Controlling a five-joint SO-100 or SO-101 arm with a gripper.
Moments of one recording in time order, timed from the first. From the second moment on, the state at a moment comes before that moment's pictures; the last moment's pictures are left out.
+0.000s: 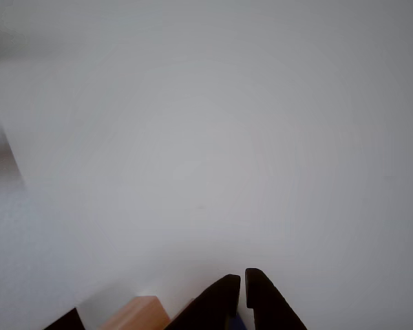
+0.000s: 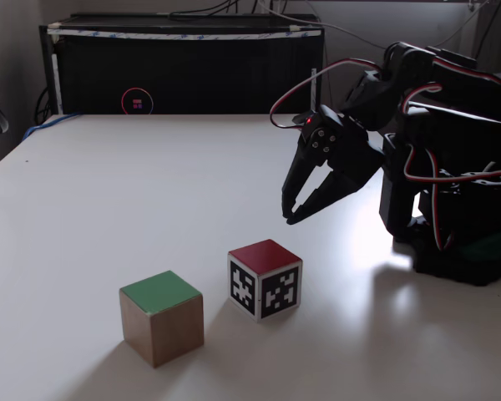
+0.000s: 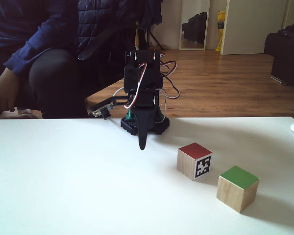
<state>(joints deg) 17.2 188.2 170.2 73.7 -5.2</state>
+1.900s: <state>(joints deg) -9.2 103.1 95.7 80.4 -10.1</state>
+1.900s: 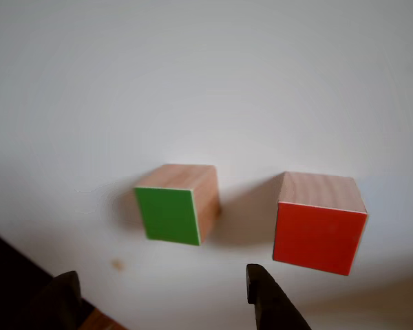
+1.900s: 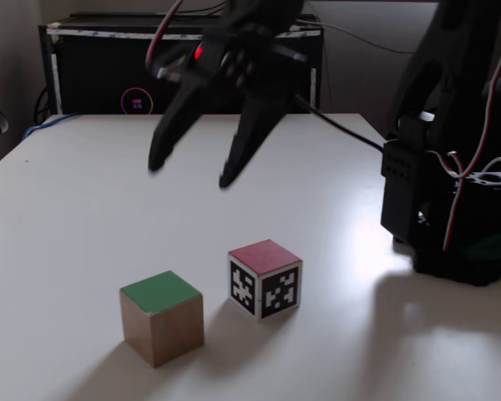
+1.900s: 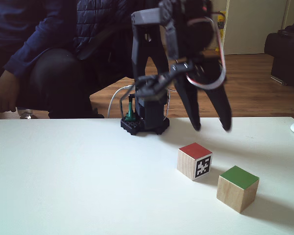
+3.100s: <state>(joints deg) -18.3 63.6 66.1 86.9 -4.7</state>
